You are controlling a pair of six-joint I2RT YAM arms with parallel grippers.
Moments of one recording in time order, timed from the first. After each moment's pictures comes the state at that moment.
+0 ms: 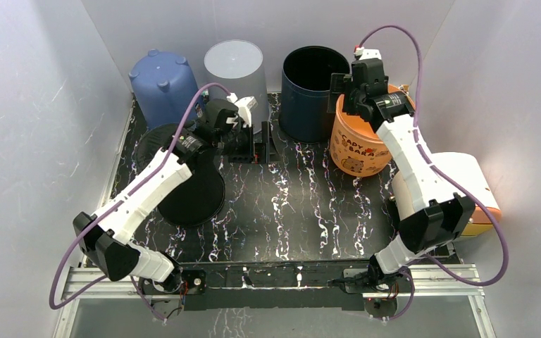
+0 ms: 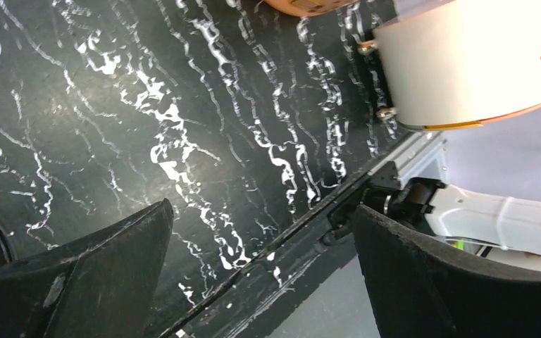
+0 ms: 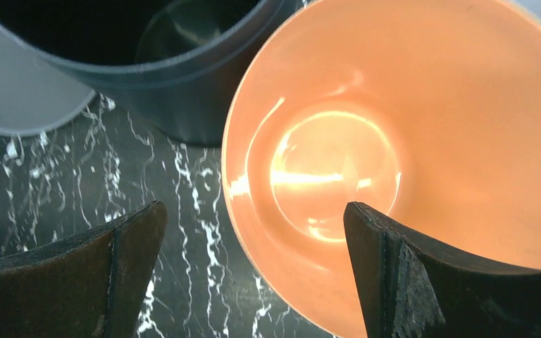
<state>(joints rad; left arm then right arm) -0.67 1.40 1.49 -0.76 0.27 -0.54 0.28 1.55 1.75 -0.78 0.28 0.21</state>
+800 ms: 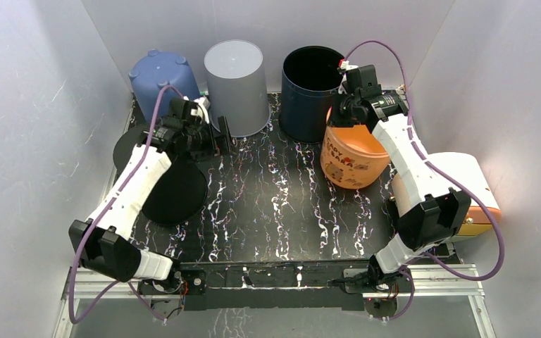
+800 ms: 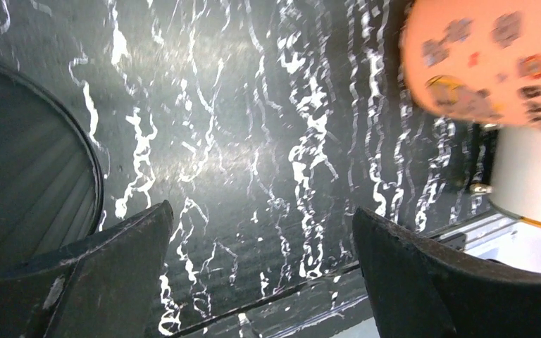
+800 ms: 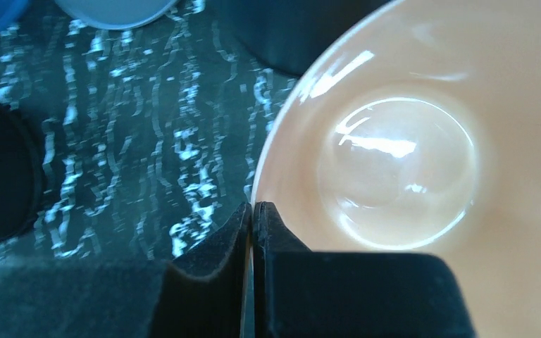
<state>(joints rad) -0.34 1.37 1.33 -0.88 0.20 -0.47 0.28 1.59 1.70 -0.87 -0.03 0.22</state>
